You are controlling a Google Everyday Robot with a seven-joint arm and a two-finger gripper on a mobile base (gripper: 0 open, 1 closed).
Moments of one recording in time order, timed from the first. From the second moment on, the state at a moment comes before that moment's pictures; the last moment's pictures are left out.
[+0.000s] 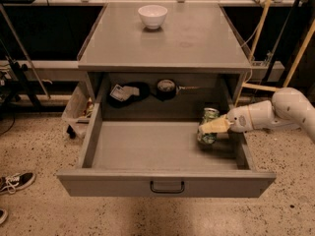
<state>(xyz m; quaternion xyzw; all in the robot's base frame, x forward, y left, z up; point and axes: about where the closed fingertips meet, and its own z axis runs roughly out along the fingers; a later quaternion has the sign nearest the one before) 0.625 -0.194 0.649 -0.31 0.81 0.42 0.28</state>
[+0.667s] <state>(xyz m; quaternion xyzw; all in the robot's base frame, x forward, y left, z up) 0.588 -0.162 0.705 -0.41 0.78 0.30 0.37</state>
